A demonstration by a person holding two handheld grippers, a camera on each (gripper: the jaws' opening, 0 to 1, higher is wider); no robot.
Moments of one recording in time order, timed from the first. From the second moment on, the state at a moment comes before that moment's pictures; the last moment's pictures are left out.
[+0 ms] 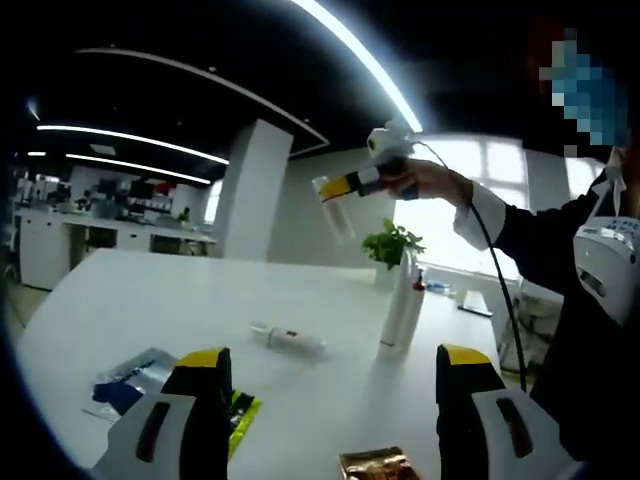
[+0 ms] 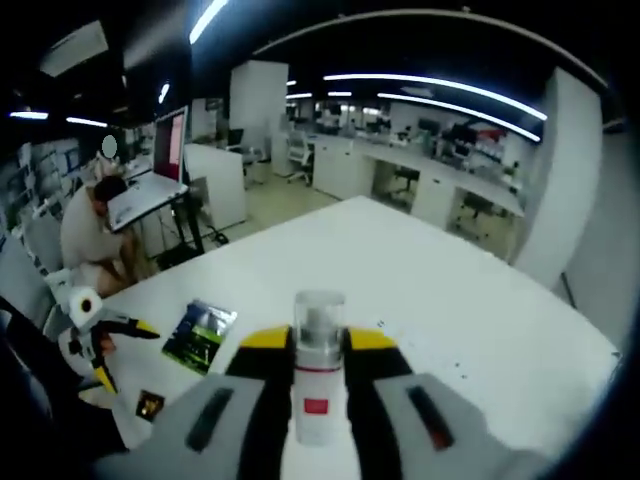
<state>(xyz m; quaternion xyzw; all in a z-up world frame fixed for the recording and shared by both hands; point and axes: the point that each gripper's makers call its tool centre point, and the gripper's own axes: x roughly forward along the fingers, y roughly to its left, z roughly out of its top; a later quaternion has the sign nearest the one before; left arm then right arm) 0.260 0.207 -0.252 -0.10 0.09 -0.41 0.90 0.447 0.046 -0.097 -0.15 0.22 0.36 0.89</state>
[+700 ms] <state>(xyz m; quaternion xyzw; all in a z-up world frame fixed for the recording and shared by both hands) 0.256 0.203 -0.251 -0.10 0.07 -0.40 0.91 0.372 -0.022 -0.032 -0.12 0.06 0.31 0.94</state>
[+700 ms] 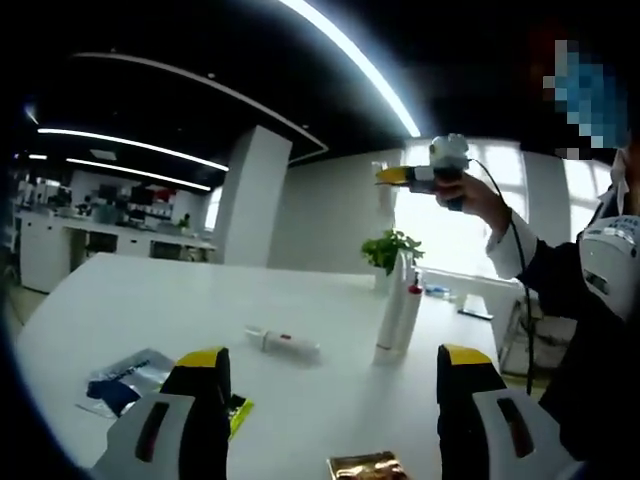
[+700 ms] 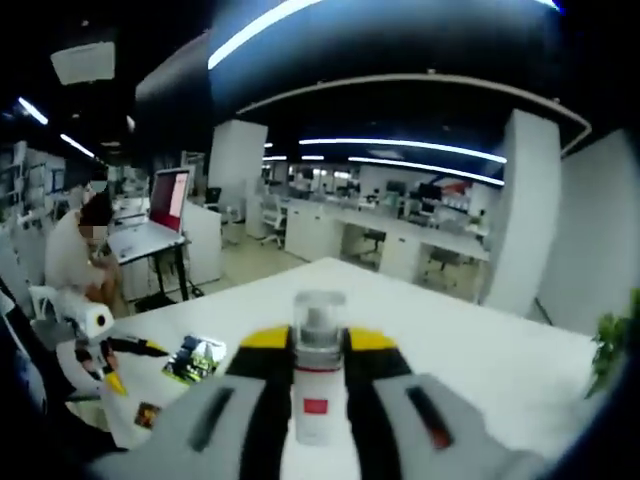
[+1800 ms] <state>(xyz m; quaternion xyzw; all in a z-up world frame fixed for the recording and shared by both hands) 0.266 0.156 -0.263 -0.07 0.08 -0.45 0.89 0.270 -0.087 -0.063 -0.04 -0.09 0.11 0.99</state>
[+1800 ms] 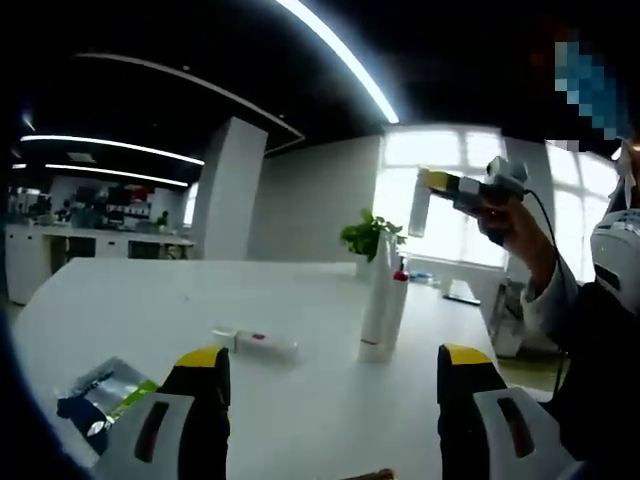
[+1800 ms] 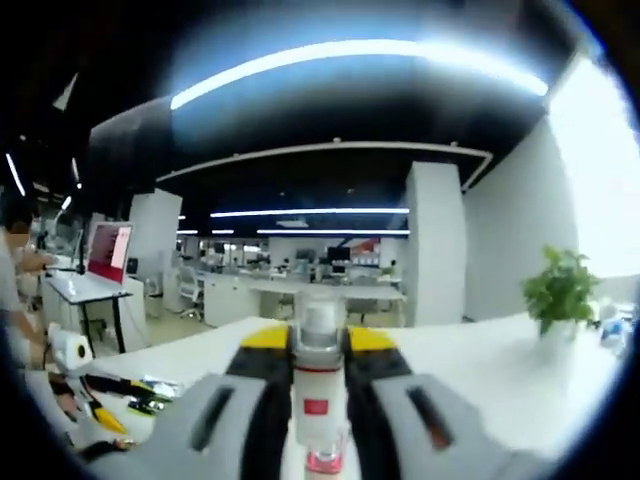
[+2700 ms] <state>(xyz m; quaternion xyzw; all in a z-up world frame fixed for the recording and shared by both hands) 0.270 0.125 -0.270 -0.03 0.09 -0.48 0.87 0.240 -0.099 -0.186 -0.02 -0.07 -0.03 1.00</state>
